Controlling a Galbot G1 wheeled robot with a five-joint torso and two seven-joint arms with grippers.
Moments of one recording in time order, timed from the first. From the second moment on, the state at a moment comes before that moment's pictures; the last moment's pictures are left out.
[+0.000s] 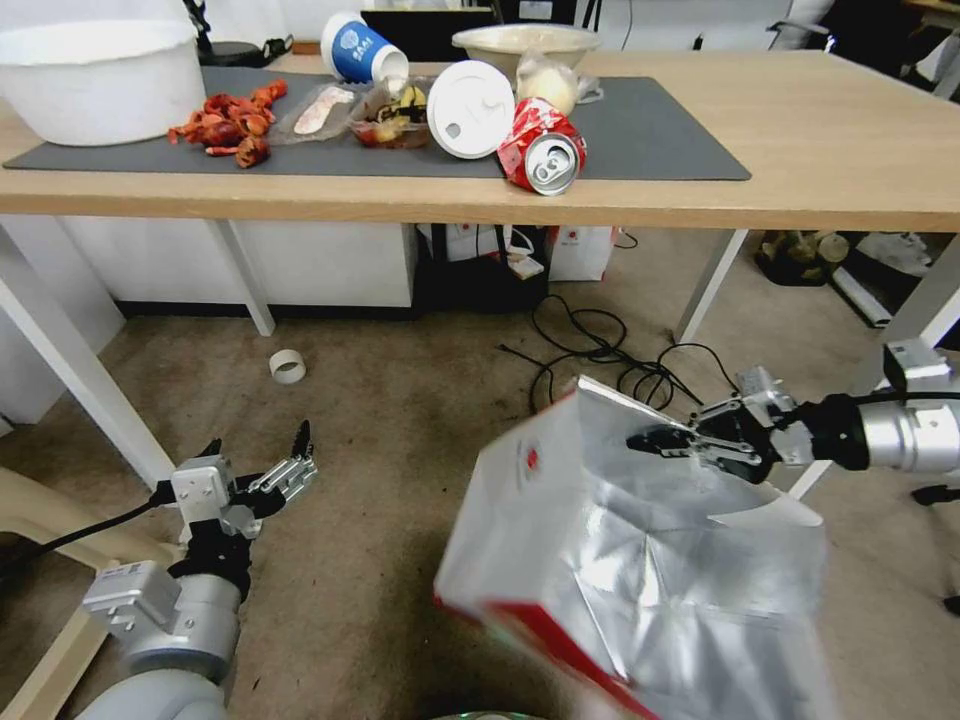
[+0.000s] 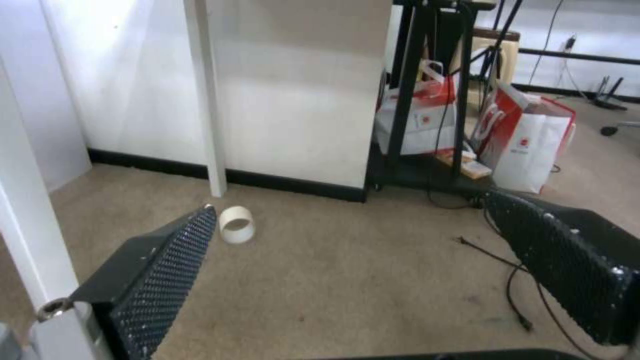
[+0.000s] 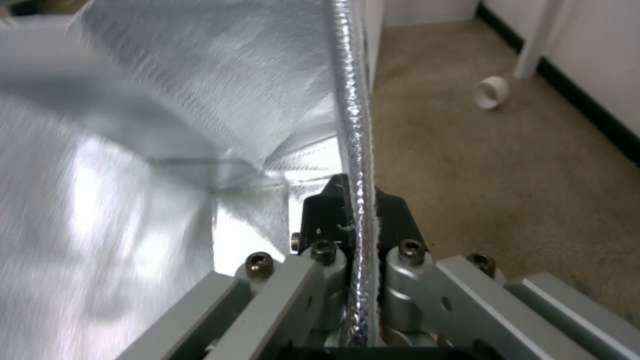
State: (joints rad) left arm 1.80 -1.44 -0.64 -2.50 -0.37 0.29 -0.19; right arm -1.23 0.25 0.61 1.96 0.93 -0.24 -1.16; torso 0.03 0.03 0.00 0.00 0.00
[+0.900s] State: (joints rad) left arm 1.79 -1.42 -0.65 -2.50 -0.41 0.30 -0.20; right arm -1.20 0.26 0.58 1.94 0.91 -0.23 -1.26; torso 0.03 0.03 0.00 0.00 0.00
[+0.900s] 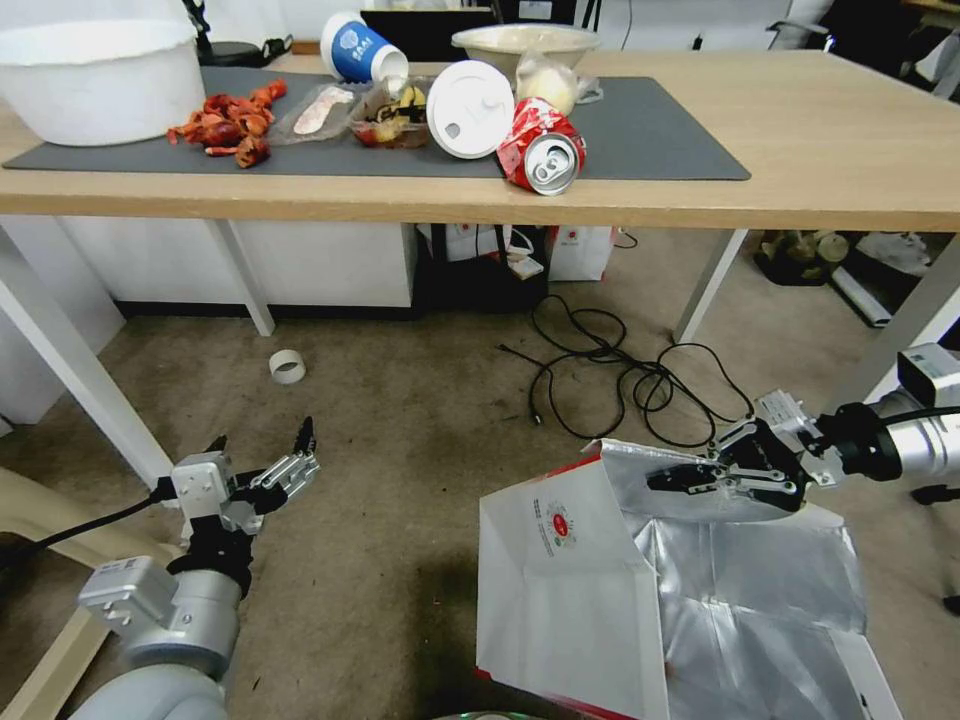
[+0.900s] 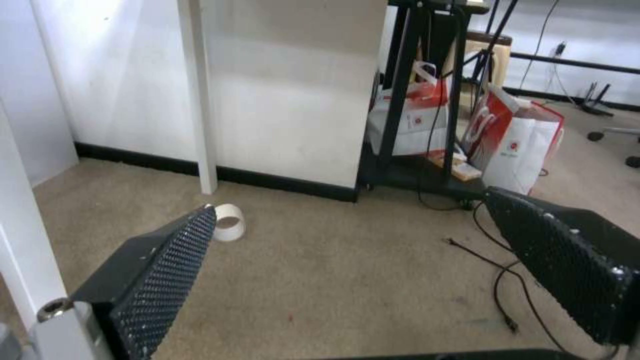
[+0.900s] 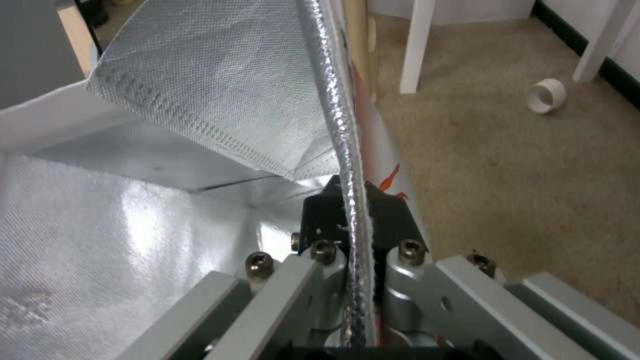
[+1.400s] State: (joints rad) left arm 1.79 -1.41 -0.65 -2.50 -0.42 0.31 -0.20; right arm -1.18 0.27 0.55 1.94 0.91 -0.24 -1.28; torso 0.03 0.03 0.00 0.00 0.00
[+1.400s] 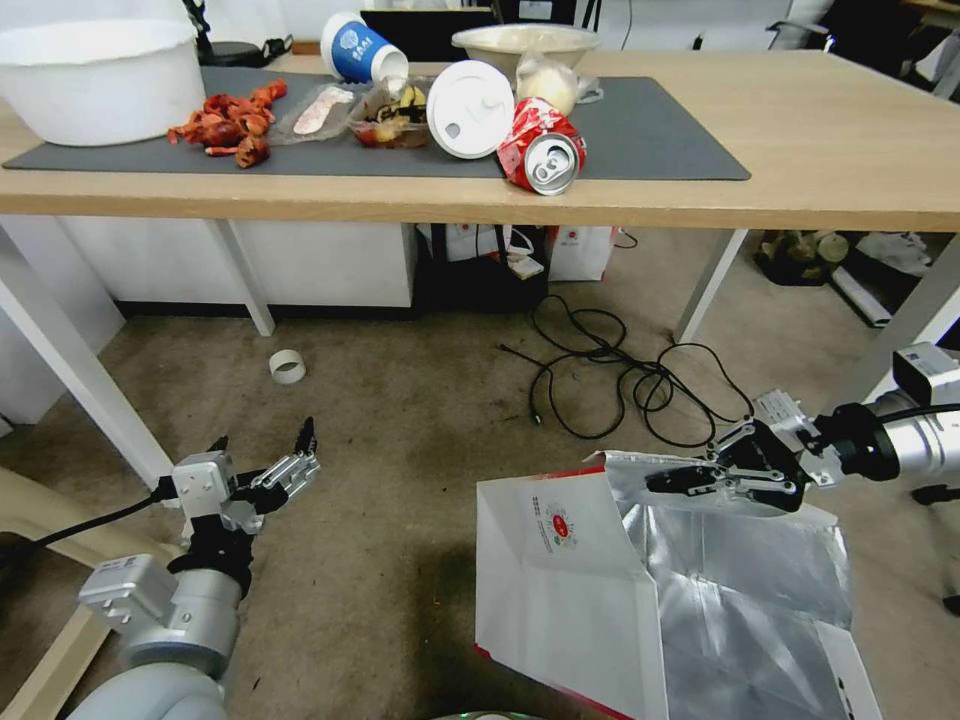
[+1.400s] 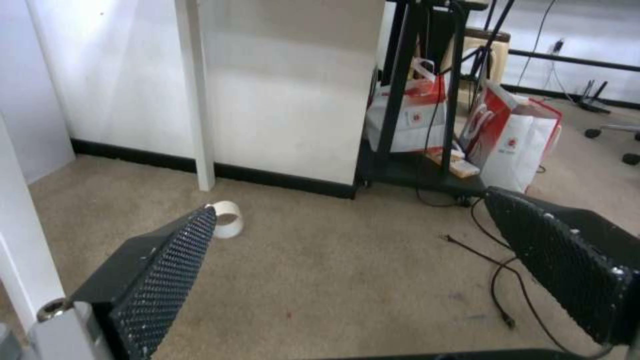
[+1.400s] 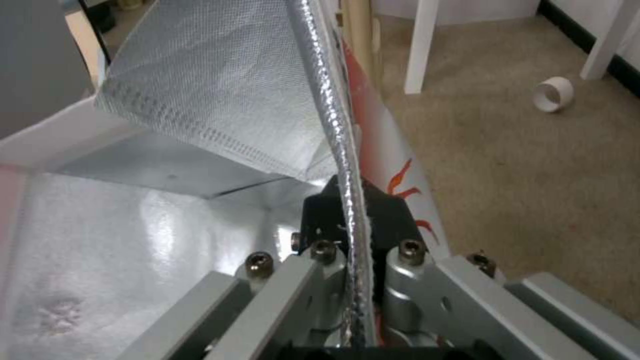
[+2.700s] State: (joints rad) left arm 1.80 -1.41 -0.65 -2.50 -0.41 0.31 -0.20; right arm -1.18 0.27 0.55 1.94 0.90 -0.23 -1.30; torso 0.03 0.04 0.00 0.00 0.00
